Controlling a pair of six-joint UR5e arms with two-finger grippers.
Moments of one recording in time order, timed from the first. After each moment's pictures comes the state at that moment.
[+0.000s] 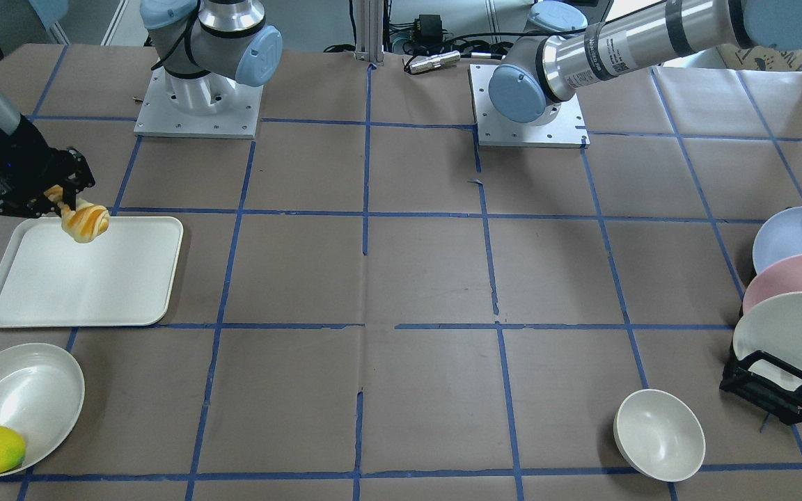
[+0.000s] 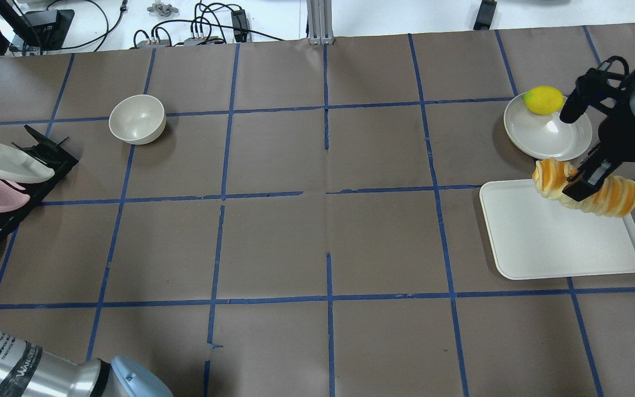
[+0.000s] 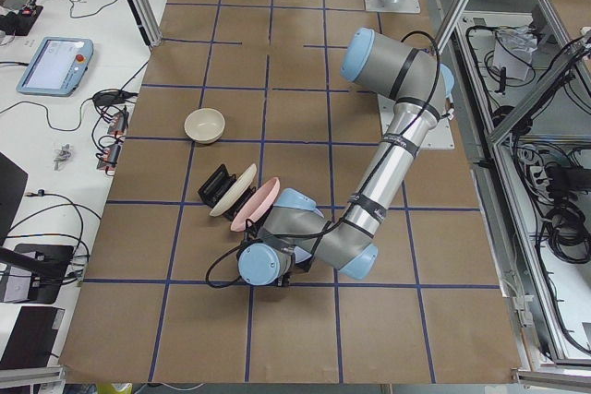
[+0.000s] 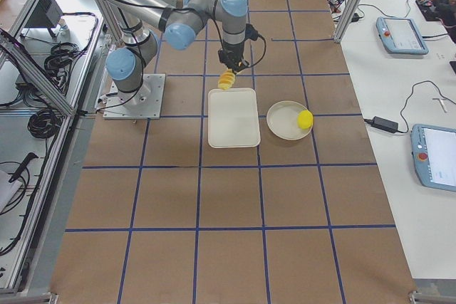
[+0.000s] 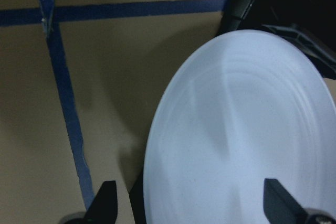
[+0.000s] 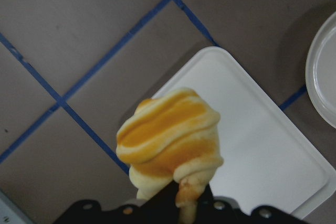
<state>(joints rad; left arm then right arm) -0.53 -2.37 -1.05 -1.65 1.60 1.13 1.25 -1.73 1.86 -1.67 -1.53 -1.15</state>
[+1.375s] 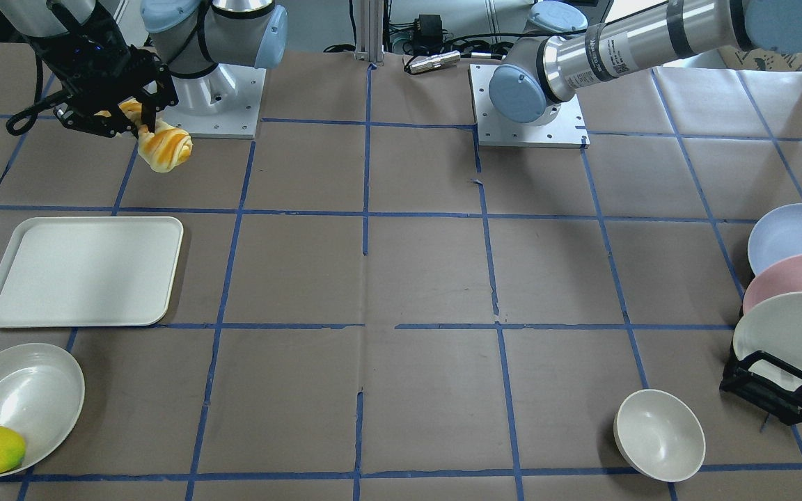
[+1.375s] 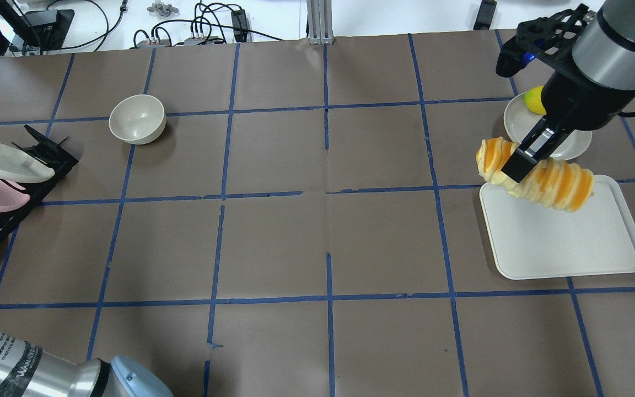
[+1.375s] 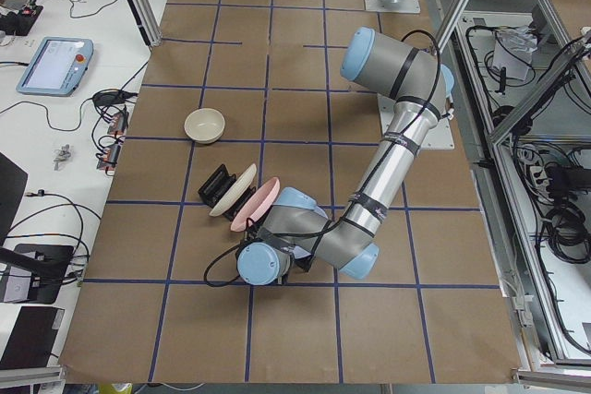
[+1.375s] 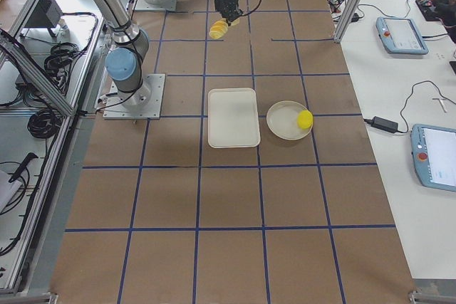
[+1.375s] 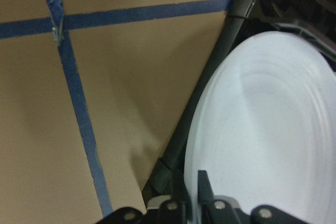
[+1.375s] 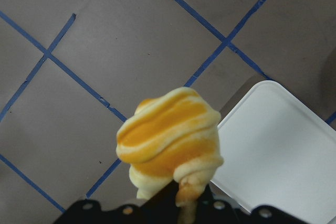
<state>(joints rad) -0.53 -2.36 -1.04 -1.65 1.60 1.17 1.45 -1.72 1.69 -1.48 -1.51 -0.85</state>
